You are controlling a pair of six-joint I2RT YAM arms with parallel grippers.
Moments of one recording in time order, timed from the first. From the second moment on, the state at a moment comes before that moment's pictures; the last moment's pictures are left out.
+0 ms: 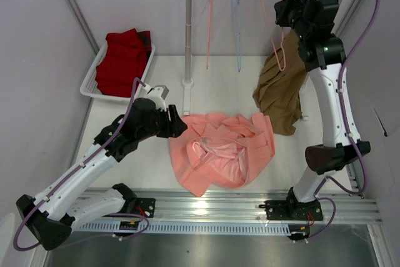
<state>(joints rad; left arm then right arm) -0.66 0.94 0.97 -0.59 0.01 -0.52 0.23 1.77 2.28 -0.52 0.04 0.16</state>
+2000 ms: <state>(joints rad) -0.86 1.17 0.79 -0.43 -0.12 -0.60 0.28 0.53 0.82 -0.92 -0.75 0.53</state>
